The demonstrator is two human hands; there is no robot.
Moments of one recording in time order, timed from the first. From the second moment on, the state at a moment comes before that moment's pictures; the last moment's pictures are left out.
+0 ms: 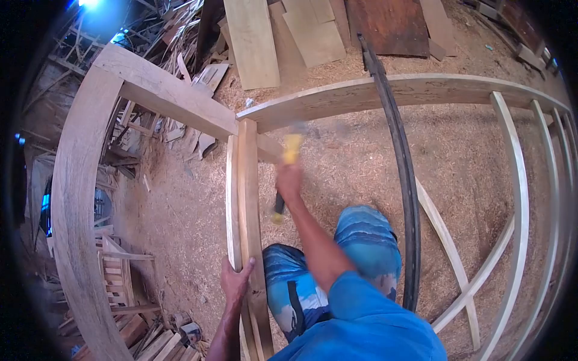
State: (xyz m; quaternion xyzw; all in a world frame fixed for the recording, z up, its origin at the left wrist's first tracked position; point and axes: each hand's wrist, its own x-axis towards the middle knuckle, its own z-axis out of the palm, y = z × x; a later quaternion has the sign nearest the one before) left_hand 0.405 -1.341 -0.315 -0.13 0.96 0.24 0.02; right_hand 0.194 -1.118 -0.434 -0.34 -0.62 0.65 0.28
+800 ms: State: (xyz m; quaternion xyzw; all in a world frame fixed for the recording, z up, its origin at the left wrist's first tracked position) left_hand 0.401 -1.358 -0.321 -0.13 0.93 0.34 0.08; right_hand 0.184 -1.130 -0.411 -0.42 -0.42 0.77 0.23
